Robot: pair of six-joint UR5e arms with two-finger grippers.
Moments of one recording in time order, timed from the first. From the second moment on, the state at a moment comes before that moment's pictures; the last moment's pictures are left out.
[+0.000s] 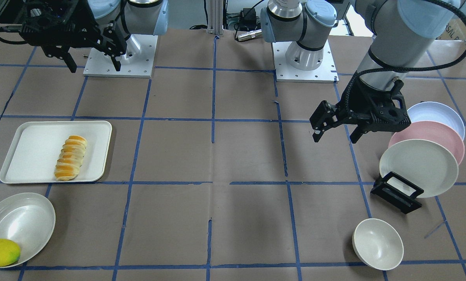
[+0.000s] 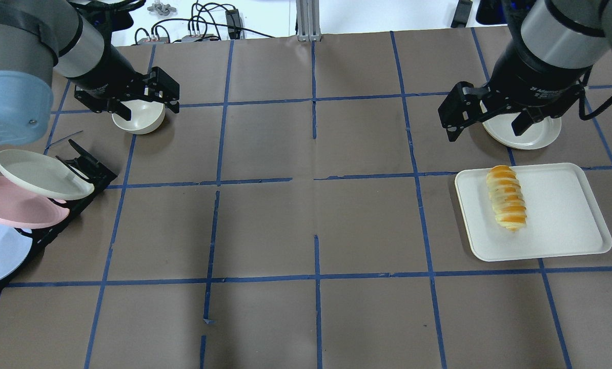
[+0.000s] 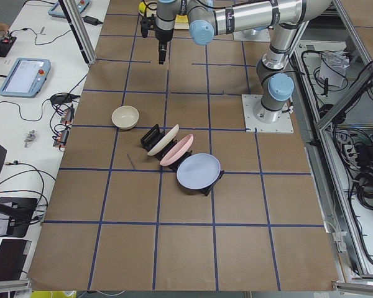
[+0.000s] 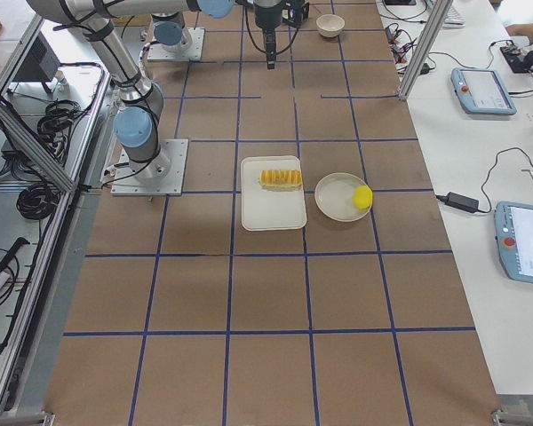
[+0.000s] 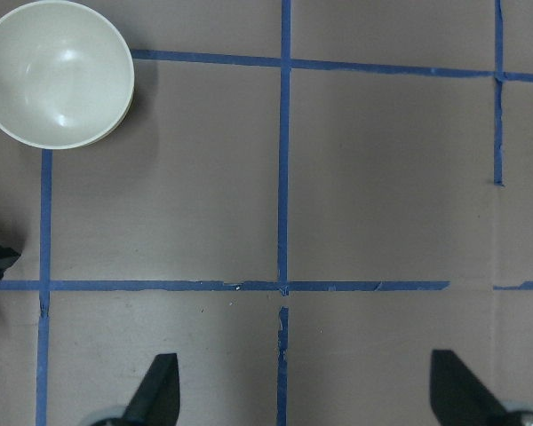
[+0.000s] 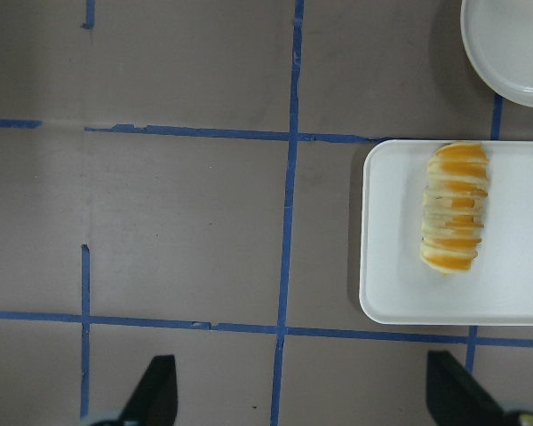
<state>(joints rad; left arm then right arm) -1.45 -1.61 -1.70 -1.25 1.45 0.07 1.55 -1.74 1.64 -1.53 -1.54 -0.08</state>
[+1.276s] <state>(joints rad) -1.45 -1.56 -1.75 -1.25 1.59 0.07 1.55 -1.61 1.50 -1.56 -1.55 -0.10</state>
